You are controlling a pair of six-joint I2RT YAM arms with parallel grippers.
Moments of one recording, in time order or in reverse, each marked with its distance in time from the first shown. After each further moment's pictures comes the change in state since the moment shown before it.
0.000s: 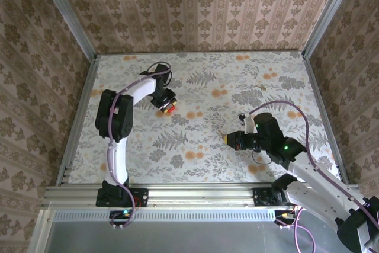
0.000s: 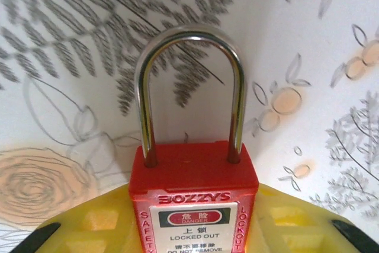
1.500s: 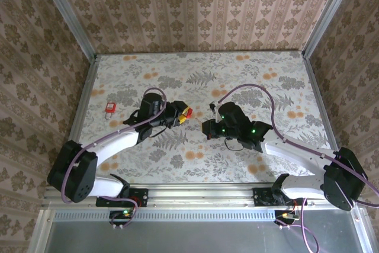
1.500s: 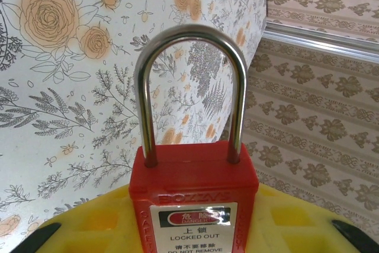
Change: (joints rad) left arm -0.199 -0.747 -0.850 0.946 0.201 -0.478; right arm 0.266 0.425 0.264 0.174 0.328 -0.010
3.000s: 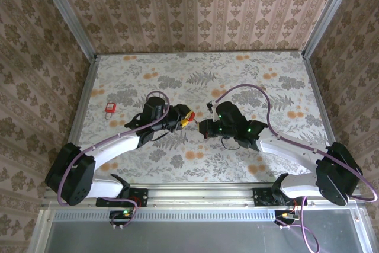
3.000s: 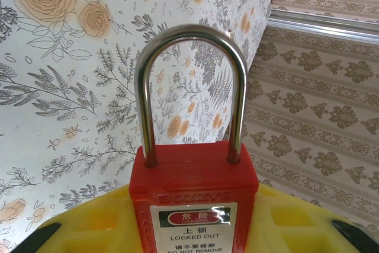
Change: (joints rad) left arm -0.064 -0.026 -0.026 -0.001 -0.038 0.007; right arm -0.006 0.061 -0.005 0.073 -0.045 0.037
